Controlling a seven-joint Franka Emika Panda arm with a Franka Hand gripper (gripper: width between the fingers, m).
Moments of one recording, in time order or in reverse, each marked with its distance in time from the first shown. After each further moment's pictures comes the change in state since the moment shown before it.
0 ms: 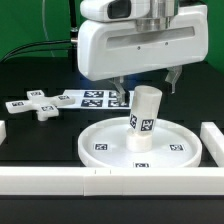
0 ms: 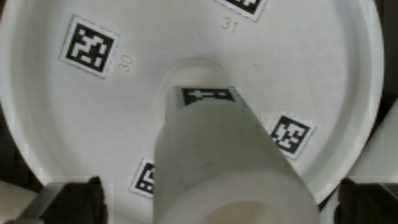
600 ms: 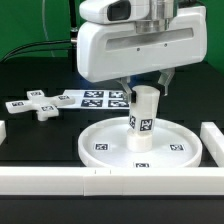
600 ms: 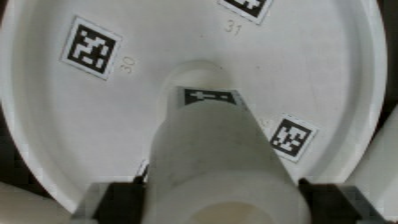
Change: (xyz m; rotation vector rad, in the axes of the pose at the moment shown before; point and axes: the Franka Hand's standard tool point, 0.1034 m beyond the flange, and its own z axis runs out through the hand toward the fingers) arm 0.001 -0.001 0.000 0.000 0.002 0.014
